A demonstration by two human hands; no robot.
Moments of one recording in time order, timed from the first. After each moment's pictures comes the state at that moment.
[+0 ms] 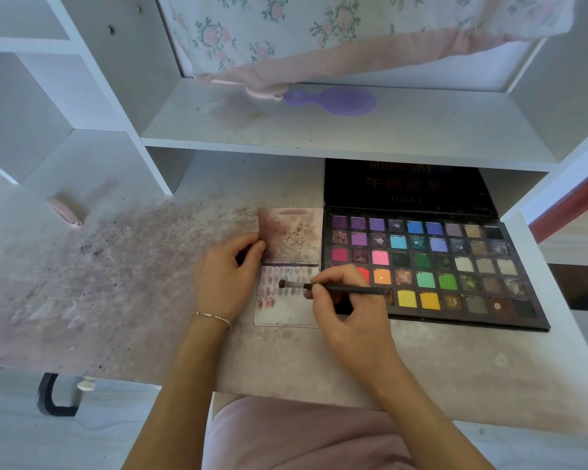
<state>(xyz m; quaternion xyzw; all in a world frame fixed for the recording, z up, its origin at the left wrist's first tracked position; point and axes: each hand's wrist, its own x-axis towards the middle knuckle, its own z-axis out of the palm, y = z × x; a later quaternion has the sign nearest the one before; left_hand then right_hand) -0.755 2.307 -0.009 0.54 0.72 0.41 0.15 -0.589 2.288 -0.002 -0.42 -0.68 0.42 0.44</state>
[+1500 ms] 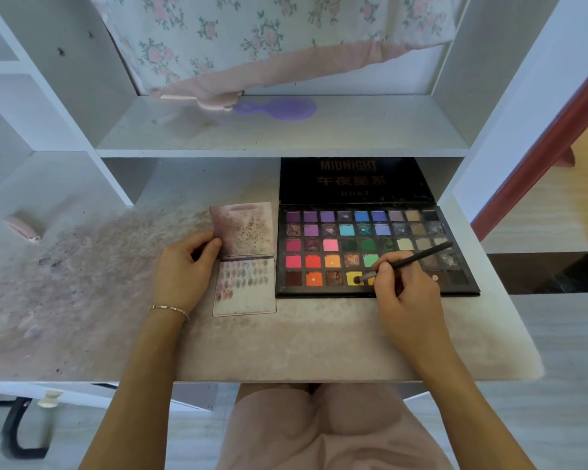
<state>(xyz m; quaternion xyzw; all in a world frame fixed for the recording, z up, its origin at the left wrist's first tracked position) -0.752 2.306 -0.010 0.54 0.72 0.41 0.16 -0.491 2.288 -0.006 -0.54 -0.66 0.26 0.46</state>
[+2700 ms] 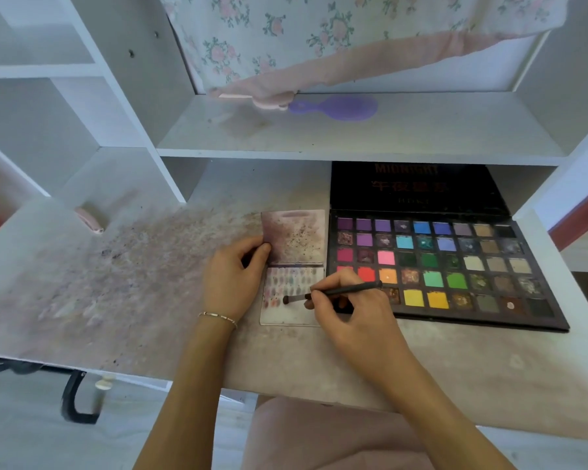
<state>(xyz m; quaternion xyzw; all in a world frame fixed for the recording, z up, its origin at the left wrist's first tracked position) -0.752 2.304 -0.008 0.55 0.72 0.40 0.13 -0.579 2.288 -0.003 -0.43 -0.71 0.41 0.36</state>
